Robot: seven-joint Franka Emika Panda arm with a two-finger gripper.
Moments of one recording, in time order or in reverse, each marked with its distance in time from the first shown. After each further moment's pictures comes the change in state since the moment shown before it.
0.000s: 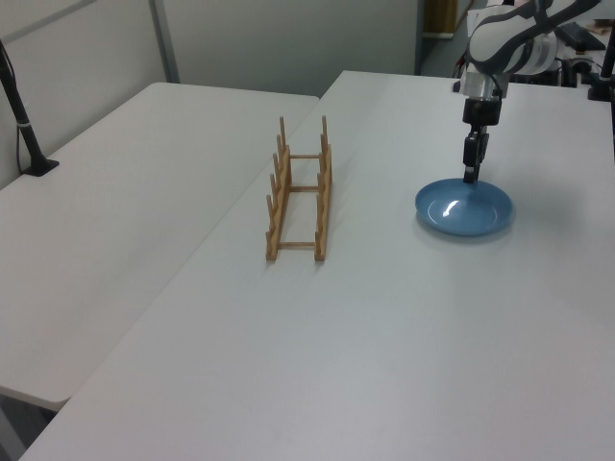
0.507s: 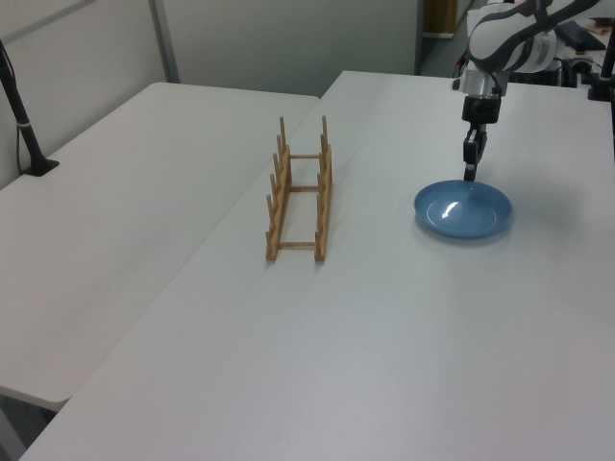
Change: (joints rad) arm 0.000 -0.002 0.000 0.005 0.001 0.000 0.003
